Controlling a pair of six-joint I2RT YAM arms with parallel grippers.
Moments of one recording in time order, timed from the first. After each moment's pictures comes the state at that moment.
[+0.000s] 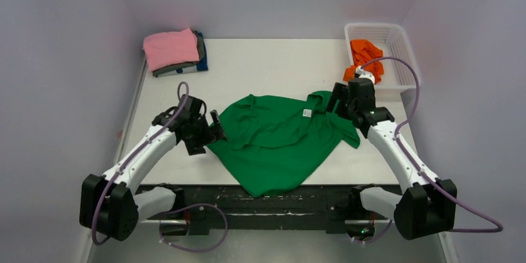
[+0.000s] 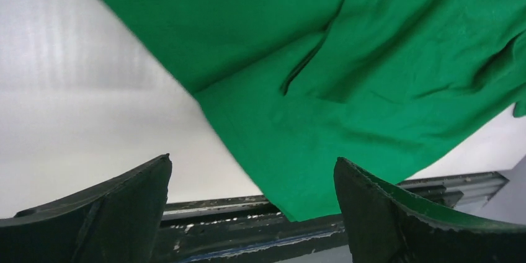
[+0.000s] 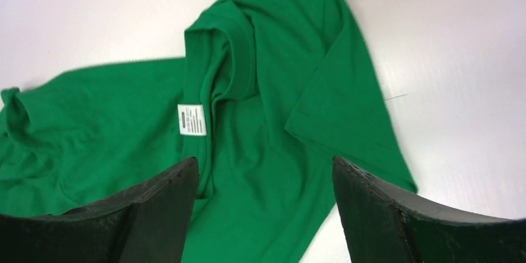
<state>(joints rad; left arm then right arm) -0.30 1.09 0.79 -0.82 0.12 -0.76 0.20 1.14 0.89 -0.49 0.21 0.46</state>
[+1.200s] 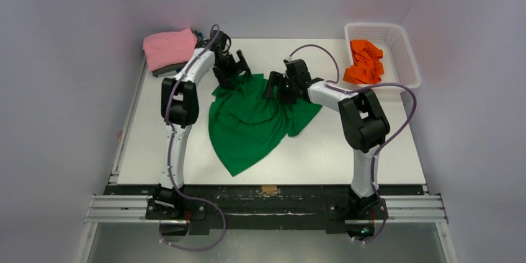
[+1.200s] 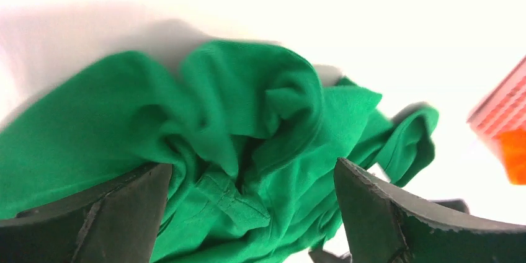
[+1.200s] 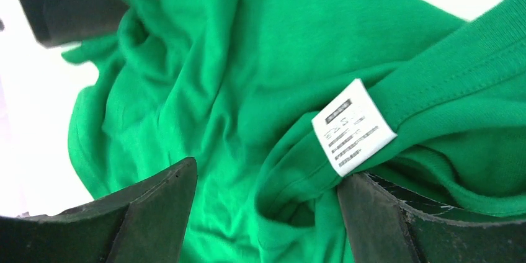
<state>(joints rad) -0.23 2.46 2.19 -0.93 0.38 -0.71 0.46 2.01 1.34 -0.12 -0.23 0.62</state>
